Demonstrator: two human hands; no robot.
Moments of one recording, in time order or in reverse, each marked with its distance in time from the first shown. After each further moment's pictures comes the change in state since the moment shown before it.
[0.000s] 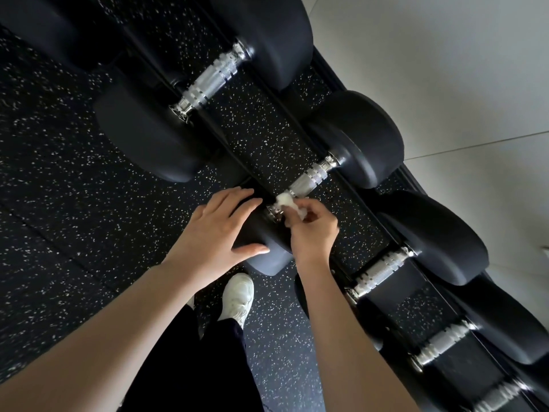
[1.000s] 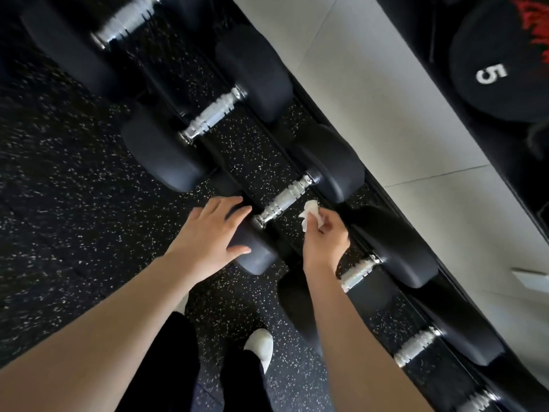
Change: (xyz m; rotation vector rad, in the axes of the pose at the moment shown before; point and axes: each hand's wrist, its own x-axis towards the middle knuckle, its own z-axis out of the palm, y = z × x) left_hand -0.013 0.031 -0.030 0.198 -0.019 -0.023; right_hand -0.009 -0.022 -0.058 -0.025 0.207 -0.053
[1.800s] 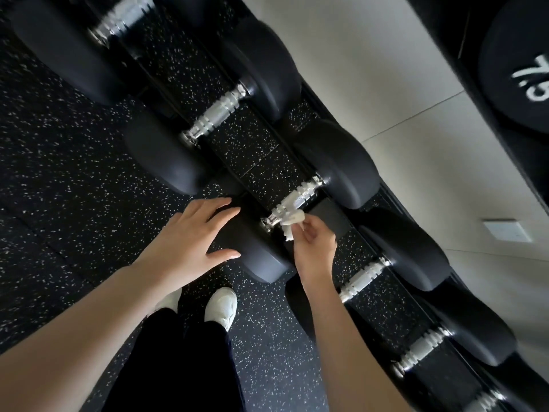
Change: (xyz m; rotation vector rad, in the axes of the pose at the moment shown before) left_hand -0.066 0.140 0.104 -0.162 0.034 0.033; right_hand -0.010 0.159 -0.131 0.015 -0.288 0.028
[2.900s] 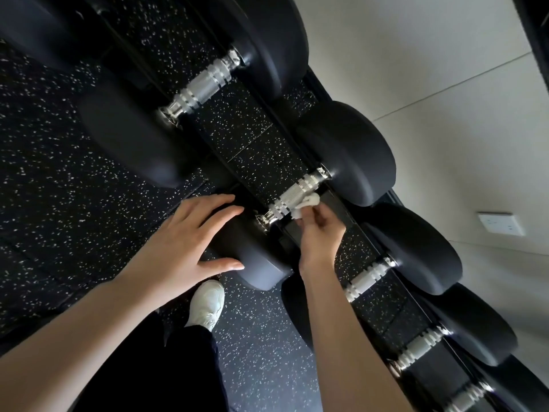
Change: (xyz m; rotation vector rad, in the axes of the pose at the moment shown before) left_hand 0.014 -0.017 0.035 -0.181 0.062 0.089; right_hand 0.042 0.020 0.022 0.301 0.165 0.135
